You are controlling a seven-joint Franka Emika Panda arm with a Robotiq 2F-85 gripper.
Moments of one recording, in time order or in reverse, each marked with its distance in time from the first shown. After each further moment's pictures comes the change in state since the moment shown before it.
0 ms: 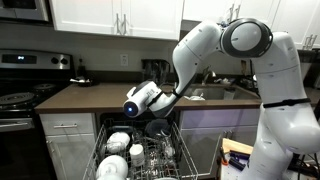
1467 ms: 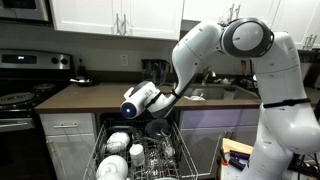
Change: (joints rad) arm 0.008 0.000 0.024 0.006 -0.001 0.000 0.000
